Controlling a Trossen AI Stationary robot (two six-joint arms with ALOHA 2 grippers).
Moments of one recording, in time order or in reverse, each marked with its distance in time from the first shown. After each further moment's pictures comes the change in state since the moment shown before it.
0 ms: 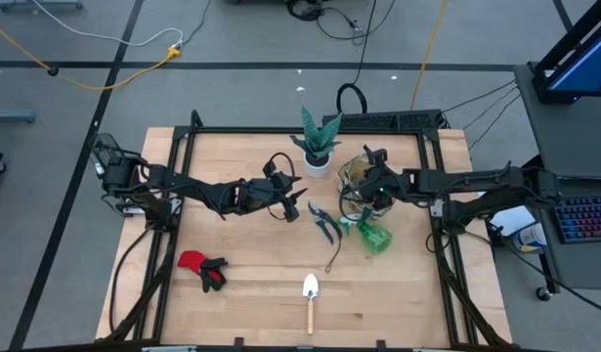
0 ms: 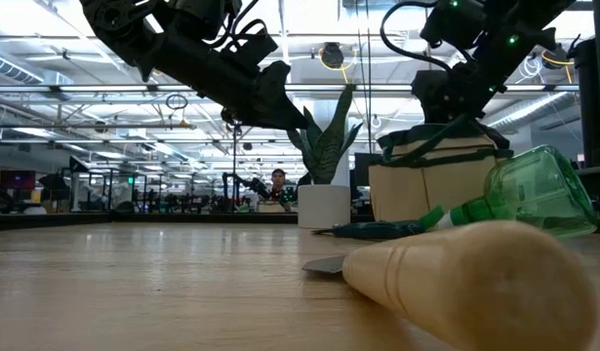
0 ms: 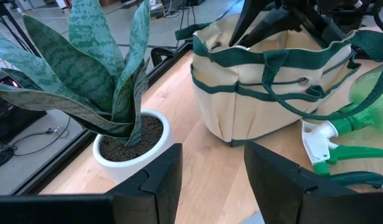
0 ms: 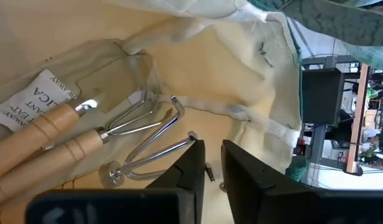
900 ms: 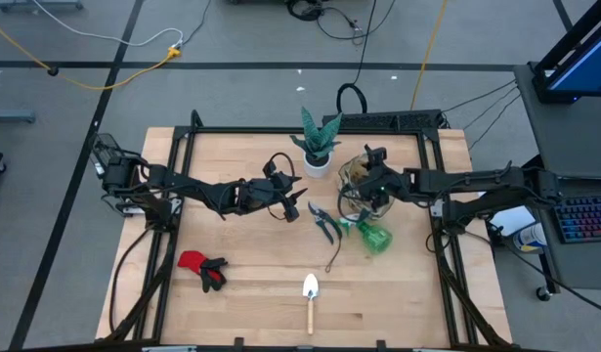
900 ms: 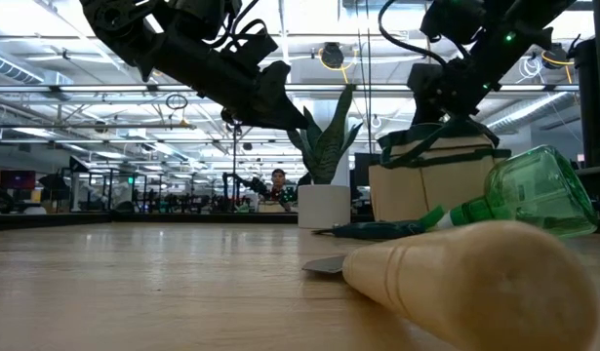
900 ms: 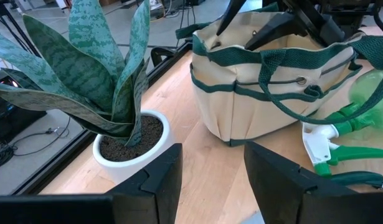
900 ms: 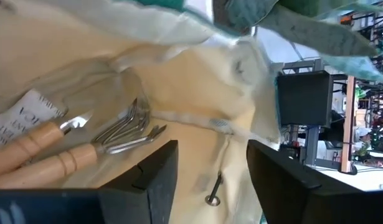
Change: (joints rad) left arm 0.000 0.000 0.000 0.000 0.000 0.000; right arm 0.000 -0.004 0.000 0.065 0.007 0.000
